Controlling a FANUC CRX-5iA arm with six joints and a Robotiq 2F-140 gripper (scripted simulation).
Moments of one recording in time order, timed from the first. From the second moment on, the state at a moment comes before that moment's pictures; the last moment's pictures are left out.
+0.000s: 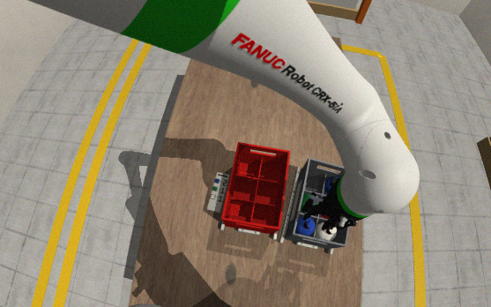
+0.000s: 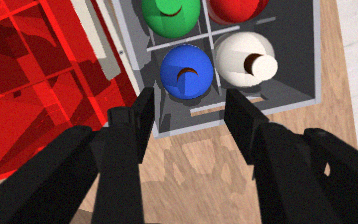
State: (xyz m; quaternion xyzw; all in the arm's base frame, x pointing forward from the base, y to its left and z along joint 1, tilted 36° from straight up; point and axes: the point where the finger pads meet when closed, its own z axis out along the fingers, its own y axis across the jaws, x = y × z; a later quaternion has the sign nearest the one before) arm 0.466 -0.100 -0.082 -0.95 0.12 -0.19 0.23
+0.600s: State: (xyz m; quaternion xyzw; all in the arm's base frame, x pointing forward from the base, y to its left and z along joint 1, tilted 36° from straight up) arm 0.466 -0.100 -0.082 -0.94 -0.13 -0.25 0.17
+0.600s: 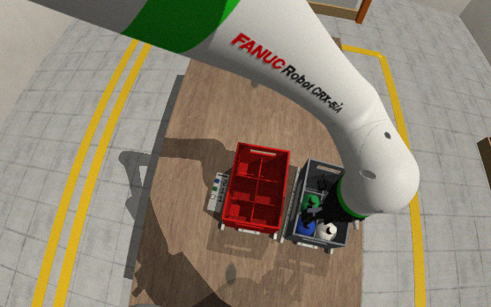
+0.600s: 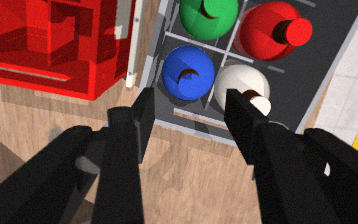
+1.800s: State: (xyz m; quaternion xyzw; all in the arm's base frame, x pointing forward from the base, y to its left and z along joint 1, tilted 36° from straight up) arm 0.472 -0.095 -0.094 -0.88 -0.36 -0.29 0.11
